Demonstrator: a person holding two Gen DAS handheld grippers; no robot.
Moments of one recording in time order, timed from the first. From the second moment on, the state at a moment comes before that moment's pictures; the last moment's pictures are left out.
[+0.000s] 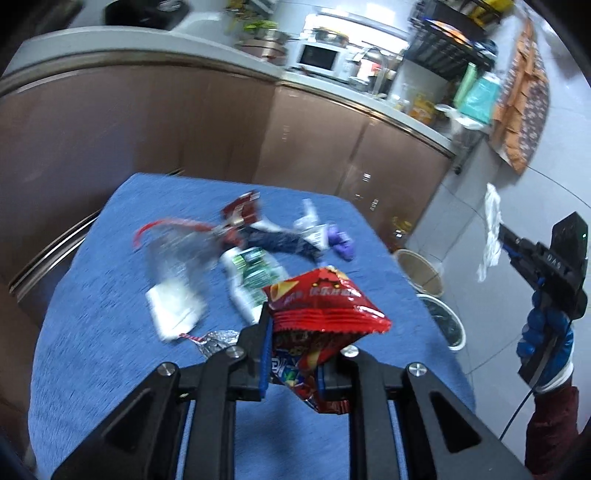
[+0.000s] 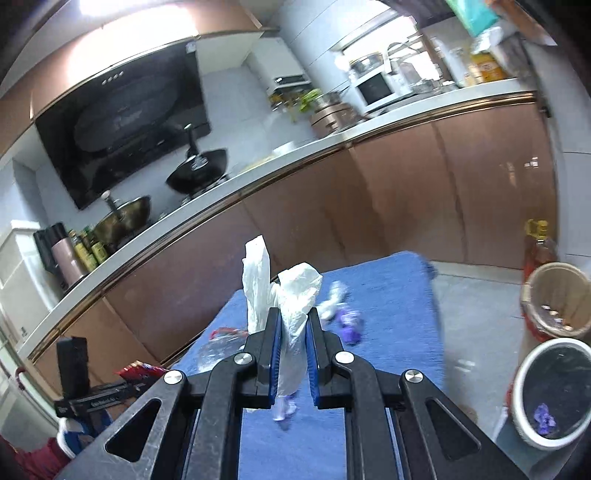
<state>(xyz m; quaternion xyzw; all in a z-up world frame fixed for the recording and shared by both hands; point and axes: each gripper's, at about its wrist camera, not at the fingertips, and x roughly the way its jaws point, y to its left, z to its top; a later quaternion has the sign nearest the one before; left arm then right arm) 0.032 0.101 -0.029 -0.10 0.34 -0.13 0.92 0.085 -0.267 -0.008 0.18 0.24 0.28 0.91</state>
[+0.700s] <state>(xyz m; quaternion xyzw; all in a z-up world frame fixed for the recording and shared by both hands) 0.208 -0.295 -0.051 0.03 0.40 -0.37 0.84 0.109 -0.491 -0.126 0.24 0.29 -0.05 0.93</state>
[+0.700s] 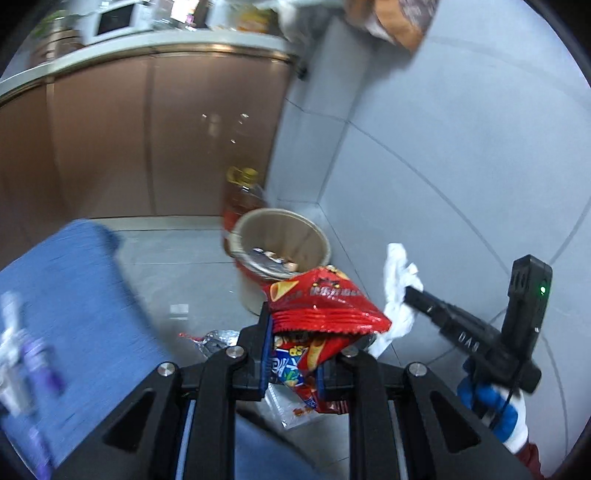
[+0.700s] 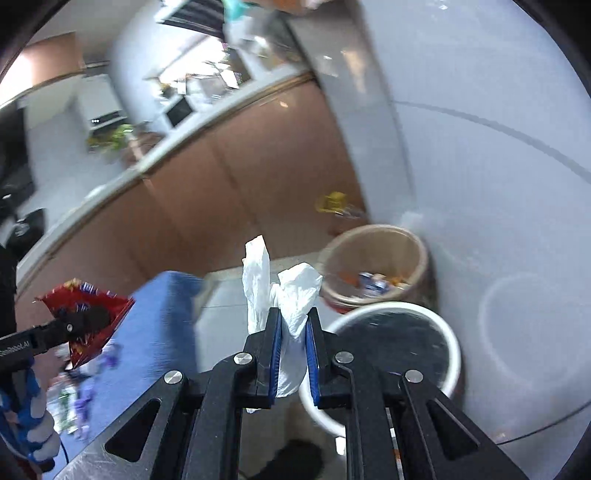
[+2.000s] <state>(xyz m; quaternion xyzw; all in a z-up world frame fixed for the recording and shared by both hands) 0.280 -0.429 -0.163 -0.03 0.53 -0.38 0.76 0.094 -0.505 -0.148 0.15 0.34 -0.20 0.91</state>
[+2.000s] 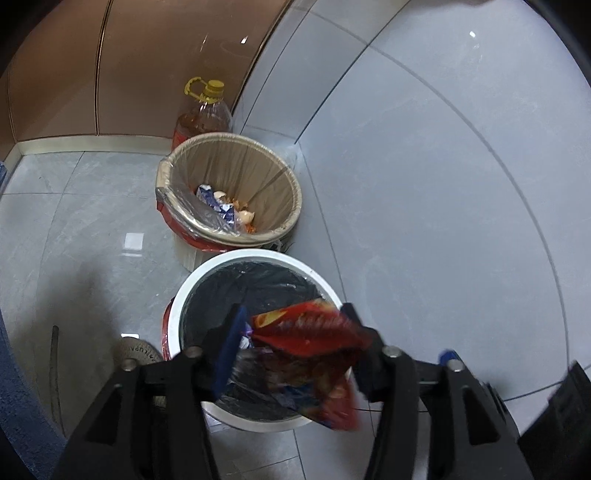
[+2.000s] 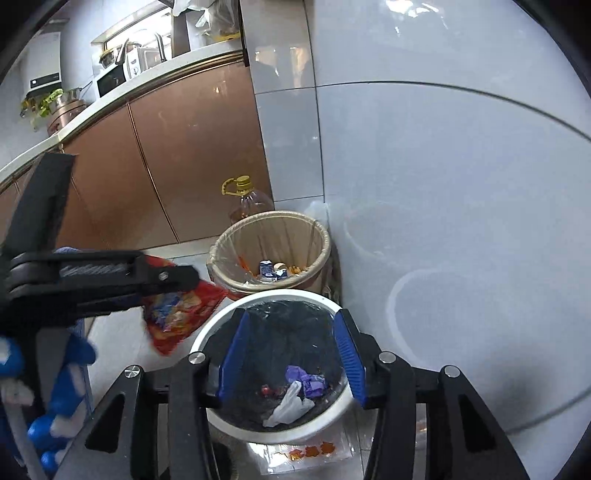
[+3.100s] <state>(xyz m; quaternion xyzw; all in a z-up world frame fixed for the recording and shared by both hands) 0.190 -0.241 0.009 -0.05 0.37 -0.36 0.86 0.036 -0.416 -0.004 0.12 0.19 -0.12 0.97</state>
